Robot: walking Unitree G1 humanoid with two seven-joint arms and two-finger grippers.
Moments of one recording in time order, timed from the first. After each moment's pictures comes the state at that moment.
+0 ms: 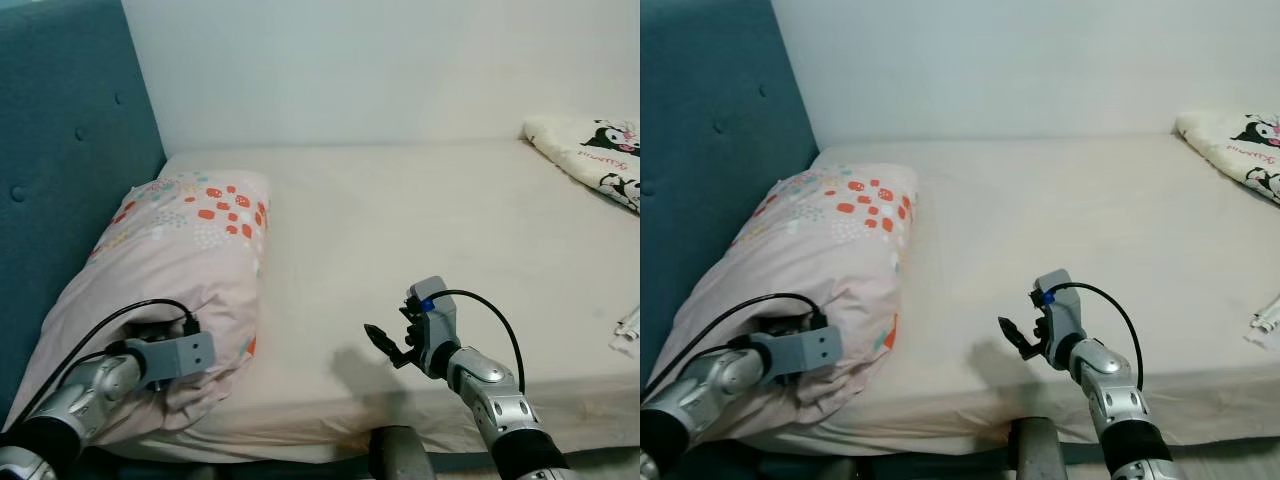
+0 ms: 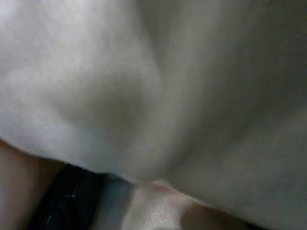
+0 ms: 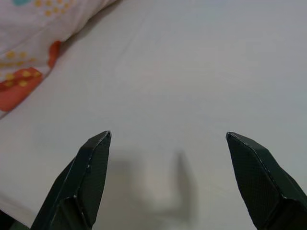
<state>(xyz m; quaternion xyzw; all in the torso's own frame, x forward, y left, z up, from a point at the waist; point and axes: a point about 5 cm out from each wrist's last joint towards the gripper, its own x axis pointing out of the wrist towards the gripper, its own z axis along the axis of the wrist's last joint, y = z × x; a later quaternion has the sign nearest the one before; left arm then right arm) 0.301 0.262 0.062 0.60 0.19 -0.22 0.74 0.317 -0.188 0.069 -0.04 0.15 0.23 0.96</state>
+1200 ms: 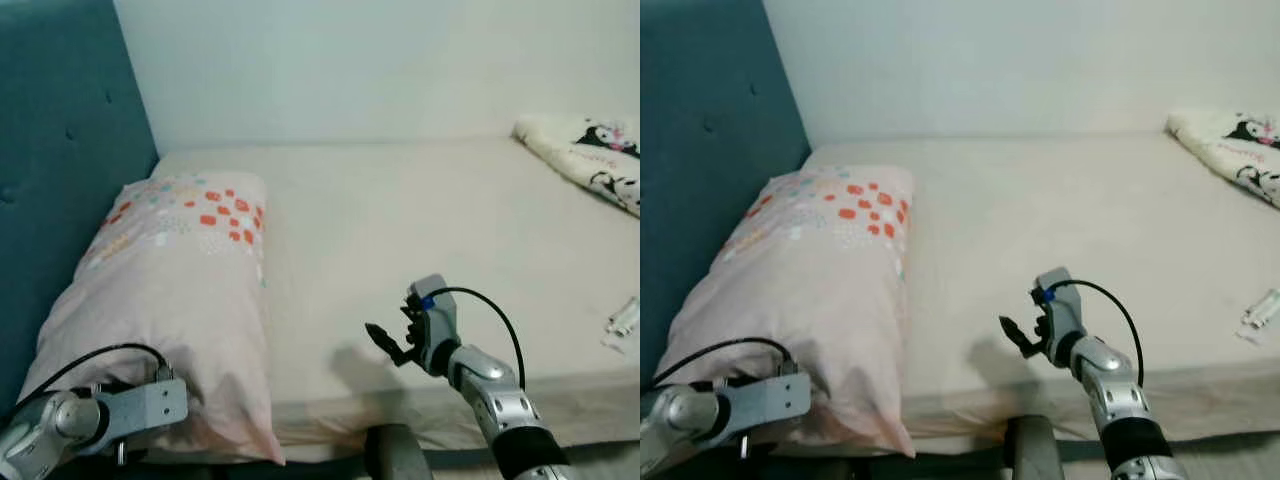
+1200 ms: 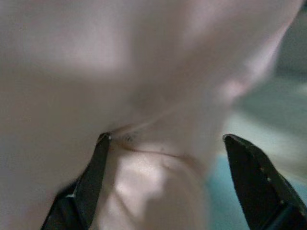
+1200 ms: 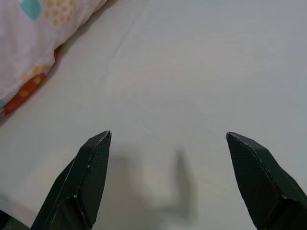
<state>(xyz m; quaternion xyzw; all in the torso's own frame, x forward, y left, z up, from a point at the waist) 0.262 0.268 0.053 0.56 0.29 -0.33 0.70 0.318 -0.191 0.070 -0.05 0.16 0.23 0.96</state>
